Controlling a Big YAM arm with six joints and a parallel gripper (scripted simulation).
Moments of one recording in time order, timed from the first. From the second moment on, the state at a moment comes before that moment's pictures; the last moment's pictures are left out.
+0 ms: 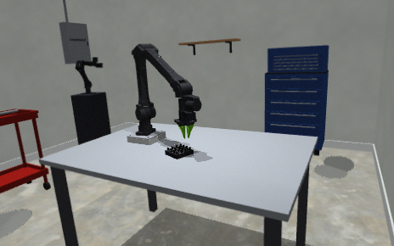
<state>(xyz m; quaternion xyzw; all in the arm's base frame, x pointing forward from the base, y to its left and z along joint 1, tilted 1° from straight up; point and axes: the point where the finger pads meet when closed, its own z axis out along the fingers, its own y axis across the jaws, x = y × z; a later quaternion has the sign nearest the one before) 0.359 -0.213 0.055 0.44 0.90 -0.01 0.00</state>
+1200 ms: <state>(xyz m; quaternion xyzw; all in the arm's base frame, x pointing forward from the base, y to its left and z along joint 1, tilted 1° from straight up) 0.374 -0.212 0.057 0.30 0.95 -0.01 0.00</state>
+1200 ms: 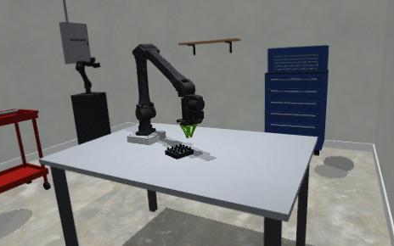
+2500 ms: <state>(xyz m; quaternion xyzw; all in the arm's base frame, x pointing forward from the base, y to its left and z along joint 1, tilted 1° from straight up) 0.374 -0.212 0.041 0.30 0.95 -0.01 0.00</state>
